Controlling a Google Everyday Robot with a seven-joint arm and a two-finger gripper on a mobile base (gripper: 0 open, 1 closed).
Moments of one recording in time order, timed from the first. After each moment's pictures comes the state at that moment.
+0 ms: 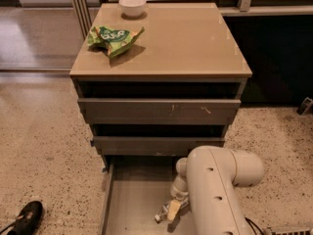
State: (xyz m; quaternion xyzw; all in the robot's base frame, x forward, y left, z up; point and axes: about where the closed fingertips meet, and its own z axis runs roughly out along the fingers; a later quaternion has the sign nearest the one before) arm 0.510 -0.079 0.140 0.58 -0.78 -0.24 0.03
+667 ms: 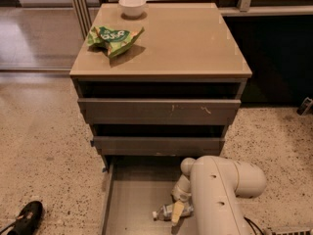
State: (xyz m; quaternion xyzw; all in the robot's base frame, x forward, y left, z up) arm 0.498 -0.084 0.131 0.60 -0.73 -0.31 0.03
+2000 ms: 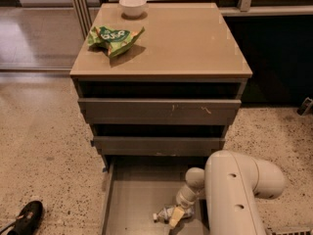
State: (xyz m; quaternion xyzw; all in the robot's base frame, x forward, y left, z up) arm 0.493 -0.094 0.133 0.53 -0.81 -0.25 -0.03
